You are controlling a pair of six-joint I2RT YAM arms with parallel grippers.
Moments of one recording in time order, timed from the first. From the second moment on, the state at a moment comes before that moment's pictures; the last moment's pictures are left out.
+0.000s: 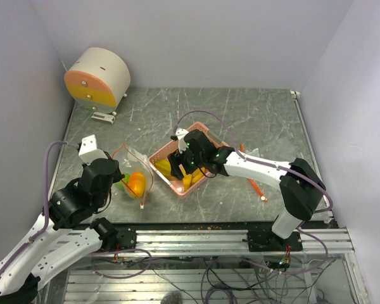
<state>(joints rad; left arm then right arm) -0.75 0.56 0.88 -0.84 -0.74 -0.73 0.89 1.66 1.12 -0.17 -0.15 0.17</state>
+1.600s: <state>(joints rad) -0.75 0.53 0.89 -0.91 -0.77 -0.74 0.89 2.01 1.23 0.04 -0.24 -0.09</state>
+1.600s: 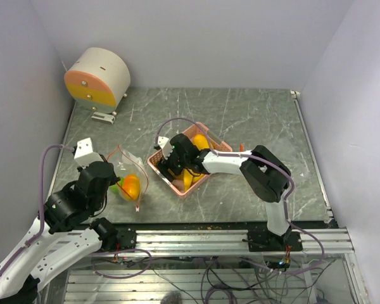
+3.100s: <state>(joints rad) -0.75 0.76 0.86 -0.68 -0.73 -0.74 0.95 1.41 1.05 0.11 -0.52 0.09</state>
